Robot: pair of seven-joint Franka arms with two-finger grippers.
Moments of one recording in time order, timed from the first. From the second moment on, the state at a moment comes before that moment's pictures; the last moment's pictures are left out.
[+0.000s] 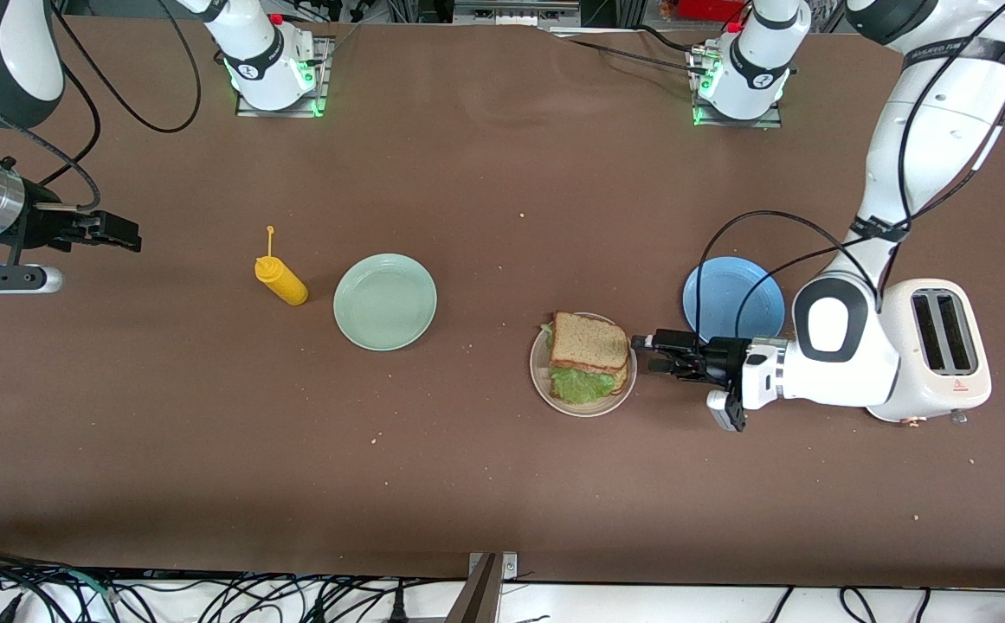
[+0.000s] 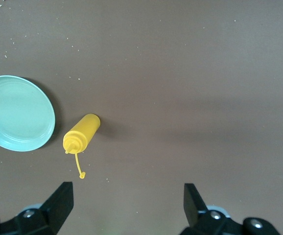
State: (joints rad) left arm 0.21 0.80 -0.42 -1.49 -0.73 1.94 0.62; right arm 0.10 0.14 -0.10 -1.61 -0.02 1.60 -0.02
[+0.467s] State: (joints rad) left arm 0.23 0.63 -0.43 -1.48 -0.50 1.81 0.36; right arm 0.11 0.14 -0.10 -1.61 -0.02 1.60 -0.02
